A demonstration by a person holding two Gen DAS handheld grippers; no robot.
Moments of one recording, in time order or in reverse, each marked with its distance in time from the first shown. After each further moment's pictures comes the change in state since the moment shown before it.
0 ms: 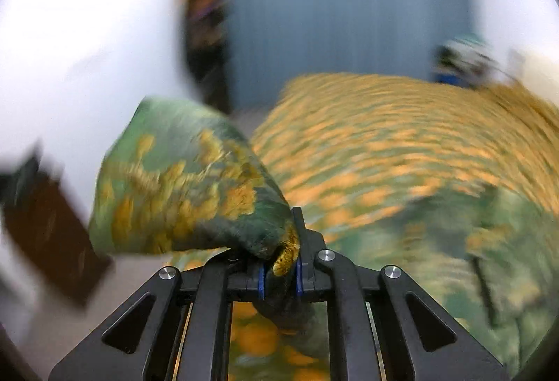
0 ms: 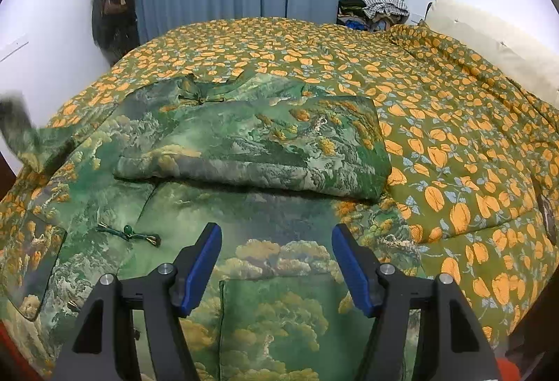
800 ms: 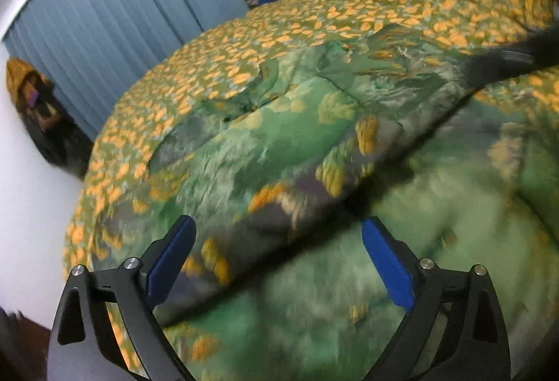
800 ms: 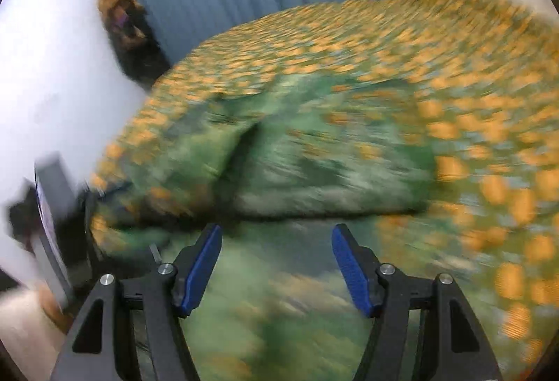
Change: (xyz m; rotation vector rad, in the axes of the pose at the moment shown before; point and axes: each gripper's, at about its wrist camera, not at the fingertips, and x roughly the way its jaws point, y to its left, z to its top) left arm -0.046 -0.240 -0.123 0.533 0.156 -0.374; right arm 0.052 -0.026 0.052 0.213 0.092 0.420
